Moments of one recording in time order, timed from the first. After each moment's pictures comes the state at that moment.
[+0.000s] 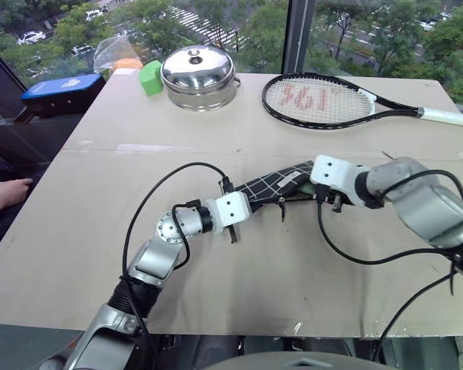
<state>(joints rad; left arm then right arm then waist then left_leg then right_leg) -0.31 0.48 -0.26 0.00 0.08 -0.11 -0.80 -0.81 -0.81 0.62 -0.31 -0.02 0.98 0.86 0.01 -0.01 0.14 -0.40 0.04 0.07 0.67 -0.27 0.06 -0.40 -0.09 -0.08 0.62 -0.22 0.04</state>
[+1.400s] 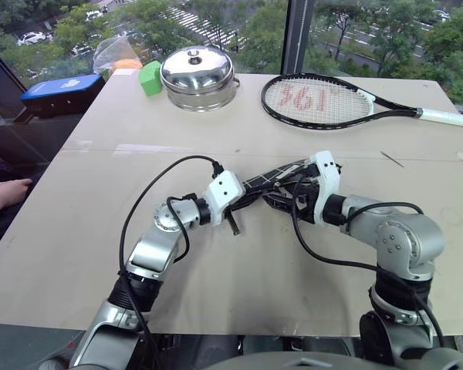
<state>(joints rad) -0.34 0.46 -0.20 -0.08 -0.11 0.20 -0.81 -0.47 -0.05 -0.10 -0.50 0.41 1.43 0.41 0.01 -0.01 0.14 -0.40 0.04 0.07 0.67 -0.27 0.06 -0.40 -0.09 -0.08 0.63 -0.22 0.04</state>
